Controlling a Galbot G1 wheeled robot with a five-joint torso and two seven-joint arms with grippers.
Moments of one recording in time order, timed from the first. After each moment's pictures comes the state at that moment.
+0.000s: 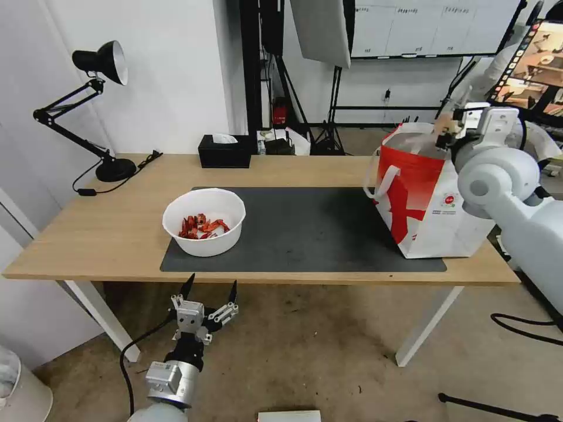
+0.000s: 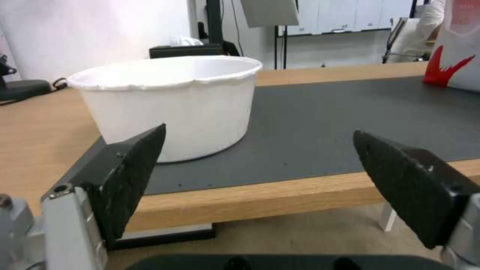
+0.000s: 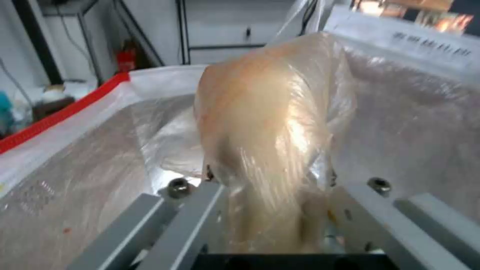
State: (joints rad) left arm 1.67 -1.21 -0.34 -2.17 -0.12 -0.10 -0.21; right arm -0.30 0.66 0.01 1.76 1.30 -0.62 0.86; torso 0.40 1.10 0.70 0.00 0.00
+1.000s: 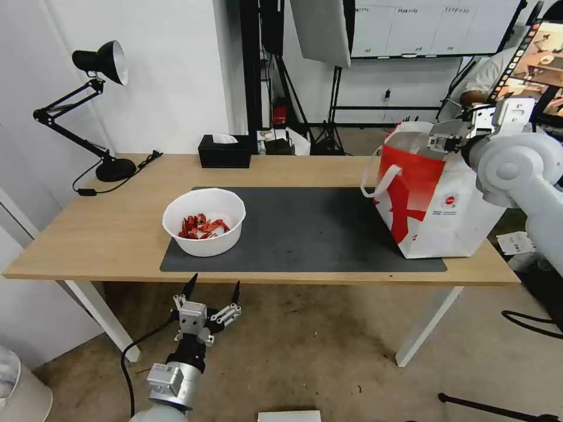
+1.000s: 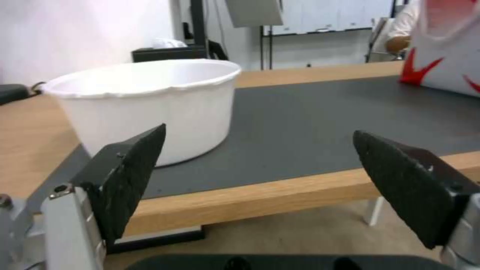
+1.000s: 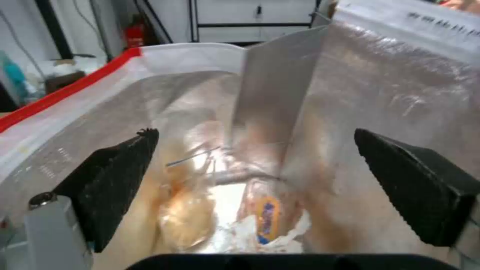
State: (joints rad) left arm 1.68 -1.20 -0.34 -2.20 -0.12 -0.08 -0.15; right arm -0.31 0.61 0.01 1.81 1.39 -0.66 0.87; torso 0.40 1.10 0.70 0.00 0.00
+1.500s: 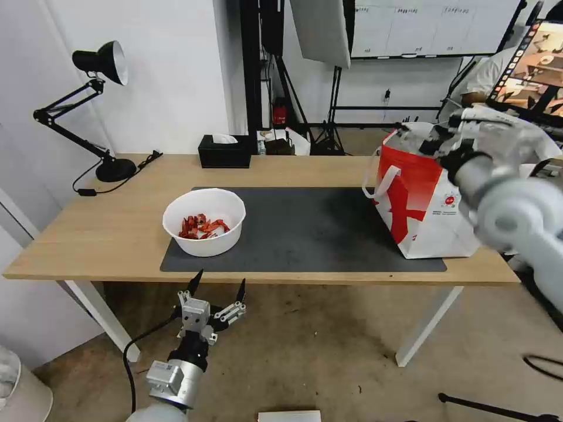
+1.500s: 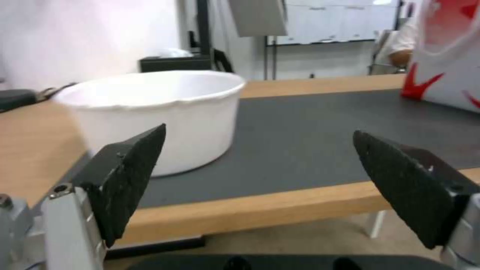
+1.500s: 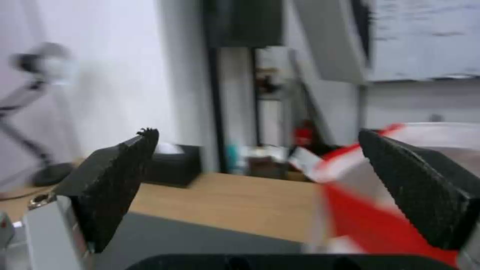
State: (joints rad) left arm 1.73 -1.26 -0.36 -2.21 -0.09 -0.12 -0.15; right arm -0.73 0.53 0.14 2.07 1.17 -0.10 0.26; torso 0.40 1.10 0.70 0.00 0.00
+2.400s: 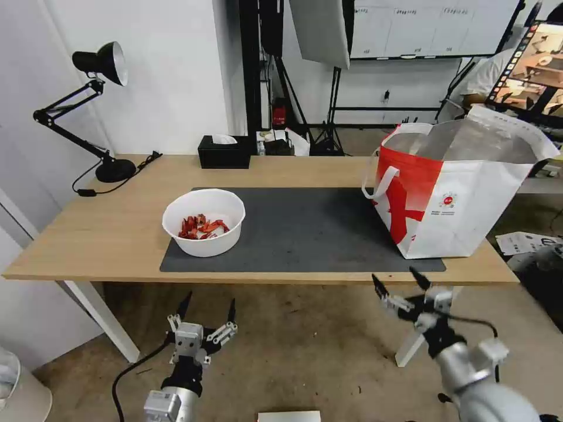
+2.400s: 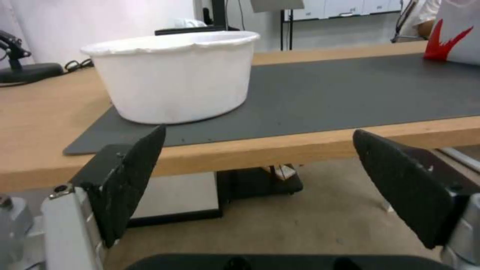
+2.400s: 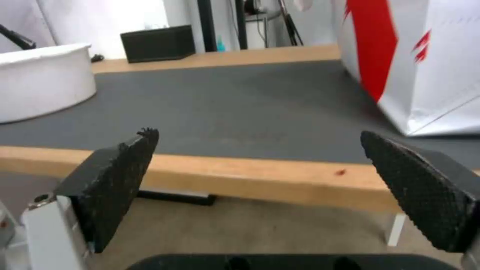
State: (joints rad) left arm 1.81 -1.33 -0.37 -2.18 0.00 -0.15 -0.15; right arm -1.72 0.97 0.52 2.09 0.59 0.17 0.01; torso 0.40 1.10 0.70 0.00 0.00
